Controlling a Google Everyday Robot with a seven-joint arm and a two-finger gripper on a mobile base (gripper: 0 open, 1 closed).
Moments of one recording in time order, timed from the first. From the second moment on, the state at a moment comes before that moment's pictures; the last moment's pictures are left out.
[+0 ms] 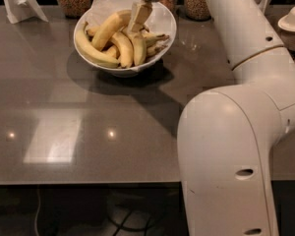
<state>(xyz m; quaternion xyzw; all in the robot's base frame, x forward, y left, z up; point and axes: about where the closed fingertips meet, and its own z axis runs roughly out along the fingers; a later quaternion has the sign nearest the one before) 0.778 0.061 0.972 -0.78 0.47 0.01 0.41</state>
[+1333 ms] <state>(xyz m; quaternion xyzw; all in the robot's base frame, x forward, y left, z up) 0.768 0.070 0.942 -0.75 0.54 0.11 0.37</state>
